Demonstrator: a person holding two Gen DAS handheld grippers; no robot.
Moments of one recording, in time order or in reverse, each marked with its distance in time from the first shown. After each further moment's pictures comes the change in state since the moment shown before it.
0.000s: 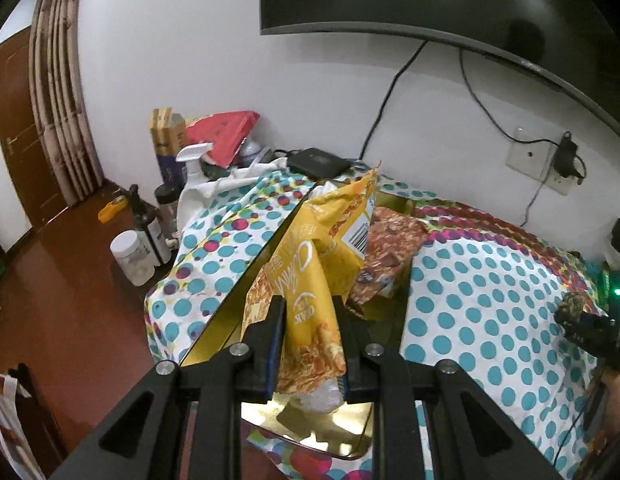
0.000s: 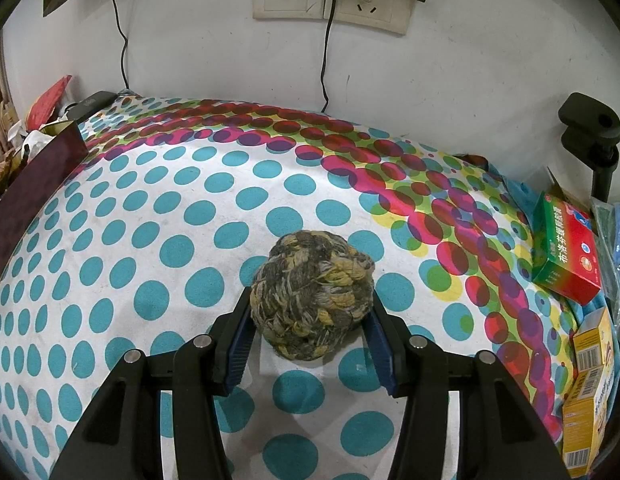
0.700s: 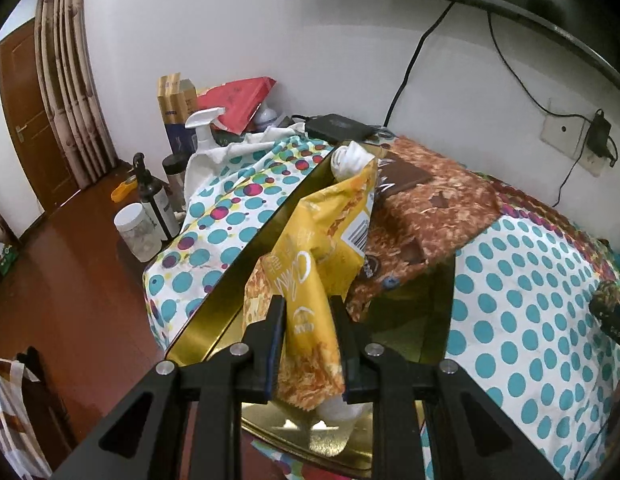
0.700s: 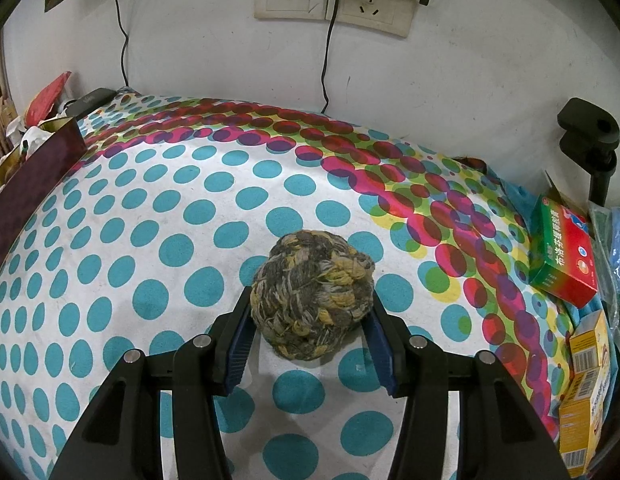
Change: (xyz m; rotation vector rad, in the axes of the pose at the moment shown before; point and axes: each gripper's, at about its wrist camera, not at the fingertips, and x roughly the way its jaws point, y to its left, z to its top) left arm 0.047 0.004 -0.016 -0.006 0.082 0.057; right arm 0.000 0.000 0.001 -0.011 0.000 -0.006
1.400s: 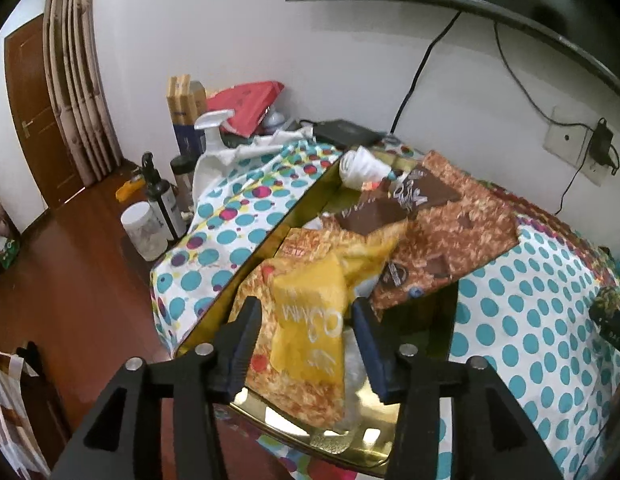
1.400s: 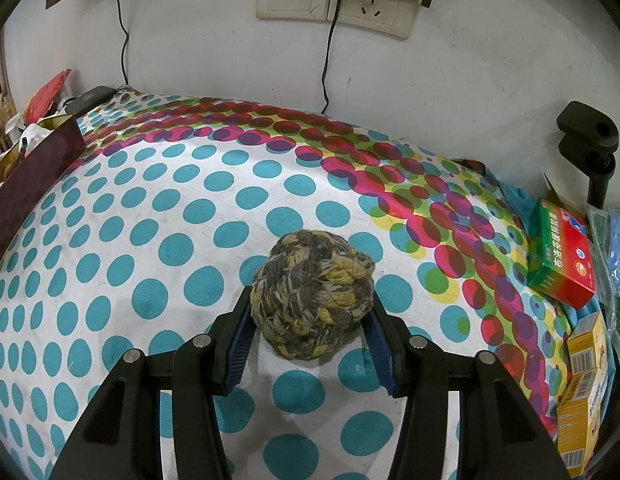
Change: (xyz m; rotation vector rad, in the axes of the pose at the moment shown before) left arm -0.012 0.009 -0.003 -0.024 -0.031 0.004; right arm 0.000 0.000 0.001 -0.005 -0.001 -0.001
